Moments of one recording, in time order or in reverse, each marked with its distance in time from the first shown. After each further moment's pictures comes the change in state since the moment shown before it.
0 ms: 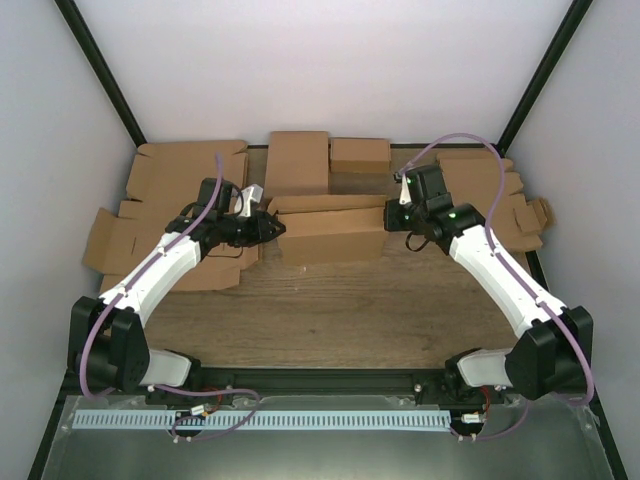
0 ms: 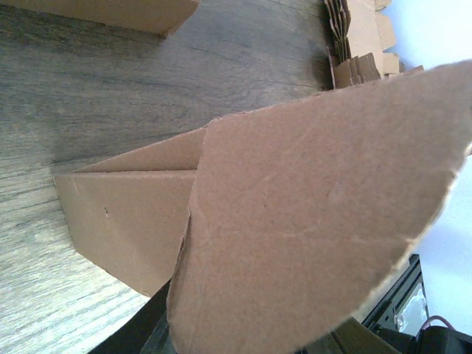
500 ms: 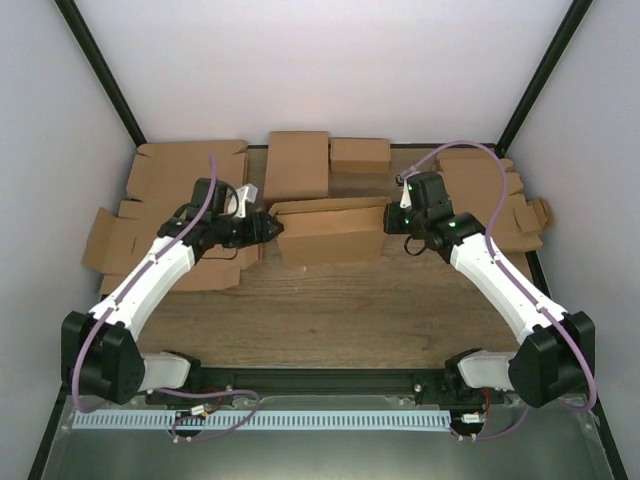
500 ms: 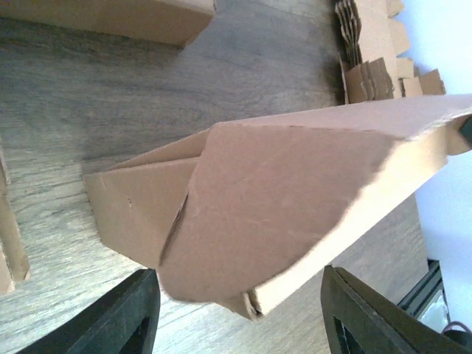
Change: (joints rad) left arm 0.000 -0.054 0.006 -0.063 -0.050 0.015; right arm 0.005 -0.046 -0.097 0.112 0.007 0.040
